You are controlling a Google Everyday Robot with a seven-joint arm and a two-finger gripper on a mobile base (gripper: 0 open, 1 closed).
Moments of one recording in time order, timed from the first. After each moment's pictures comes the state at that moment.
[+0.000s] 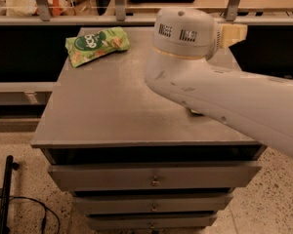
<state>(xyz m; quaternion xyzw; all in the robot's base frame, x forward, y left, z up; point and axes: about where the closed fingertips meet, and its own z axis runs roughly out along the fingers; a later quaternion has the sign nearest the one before) 0.626 -0.162 0.988 0.09 0.79 -0.19 0.57</state>
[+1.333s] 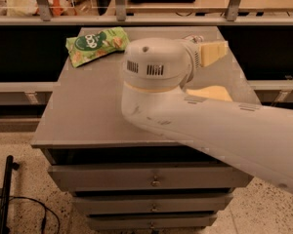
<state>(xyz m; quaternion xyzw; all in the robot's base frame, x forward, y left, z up) 0.594 -0.120 0.957 0.05 0.80 -0.20 0.56</state>
